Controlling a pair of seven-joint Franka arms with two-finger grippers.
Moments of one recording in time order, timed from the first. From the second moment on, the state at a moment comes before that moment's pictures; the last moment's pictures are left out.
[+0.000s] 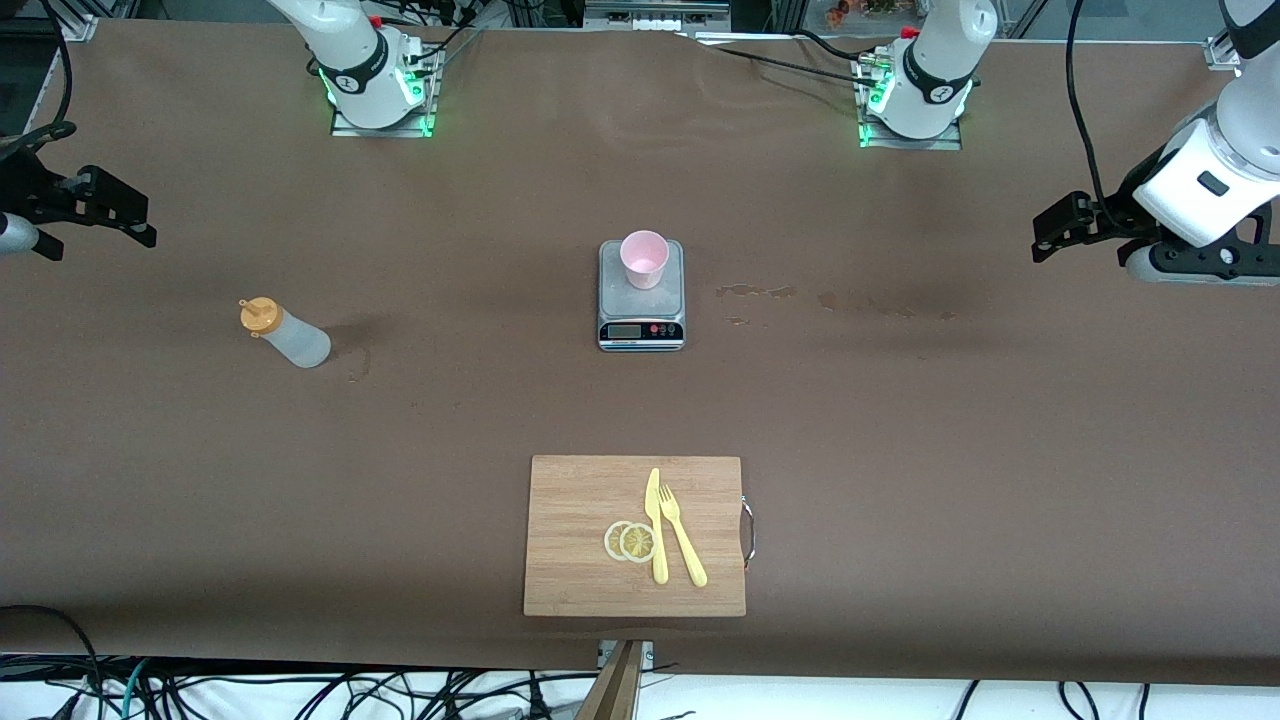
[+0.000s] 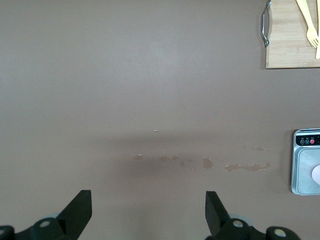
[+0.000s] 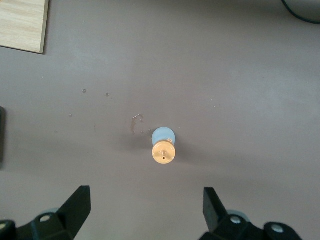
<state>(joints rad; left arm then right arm) -0.05 -0.01 -0.02 -1.66 -0.02 1.60 -0.06 -0.03 0.00 0.00 -1.60 -0.01 1.62 -0.21</state>
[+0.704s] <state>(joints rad) -0.05 -0.01 -0.02 -1.66 -0.02 1.60 -0.06 -0.02 -0.01 -0.01 -1.59 -0.01 1.62 -0.21</state>
